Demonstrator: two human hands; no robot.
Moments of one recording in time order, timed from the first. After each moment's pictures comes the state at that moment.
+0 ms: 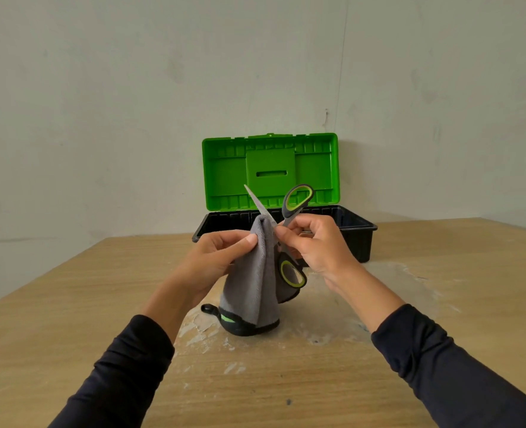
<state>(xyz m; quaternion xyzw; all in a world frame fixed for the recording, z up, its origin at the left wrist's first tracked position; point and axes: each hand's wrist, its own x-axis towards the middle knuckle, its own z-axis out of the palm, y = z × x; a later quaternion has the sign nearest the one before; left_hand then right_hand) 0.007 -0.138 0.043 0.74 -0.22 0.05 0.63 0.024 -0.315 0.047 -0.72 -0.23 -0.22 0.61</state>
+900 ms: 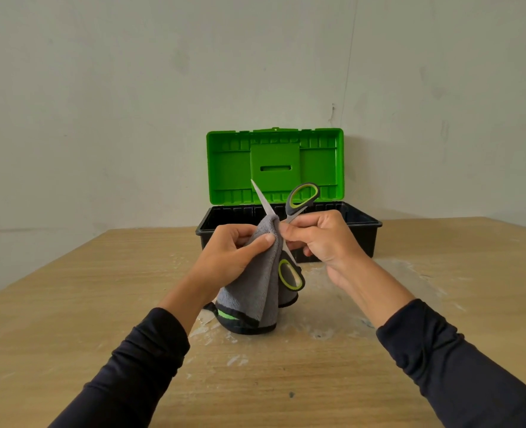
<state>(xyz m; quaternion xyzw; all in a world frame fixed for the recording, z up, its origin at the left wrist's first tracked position) 0.005 -0.152 0.040 0.79 -0.20 0.13 0.57 0.002 -0.314 0.060 -0.72 -0.17 -0.12 0.67</state>
